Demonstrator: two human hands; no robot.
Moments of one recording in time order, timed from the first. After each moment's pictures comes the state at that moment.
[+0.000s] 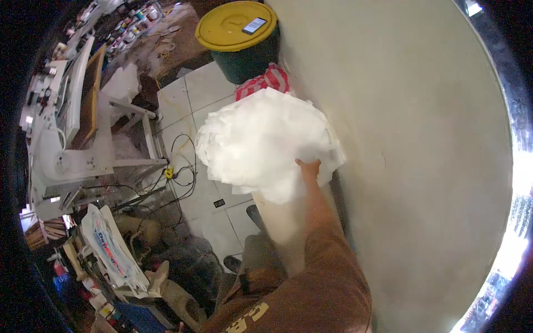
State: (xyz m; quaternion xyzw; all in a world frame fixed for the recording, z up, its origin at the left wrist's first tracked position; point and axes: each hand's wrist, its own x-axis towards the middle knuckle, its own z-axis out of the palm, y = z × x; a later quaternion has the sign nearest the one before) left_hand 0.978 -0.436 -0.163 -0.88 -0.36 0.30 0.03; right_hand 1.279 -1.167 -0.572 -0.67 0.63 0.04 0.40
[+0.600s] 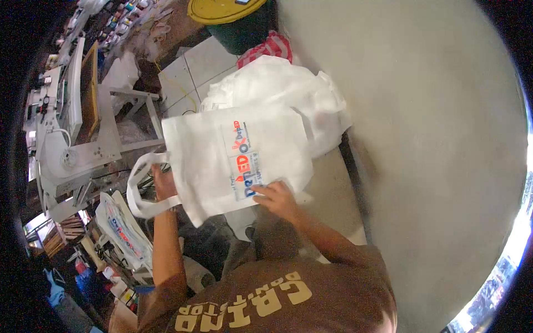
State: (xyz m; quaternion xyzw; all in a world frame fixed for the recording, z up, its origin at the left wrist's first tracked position) left_hand 1.397 -0.705 -0.277 -0.50 -0.22 0.34 -0.76; right_hand 1.171 -0.980 -0.349 -0.90 -0.09 -0.20 0.39
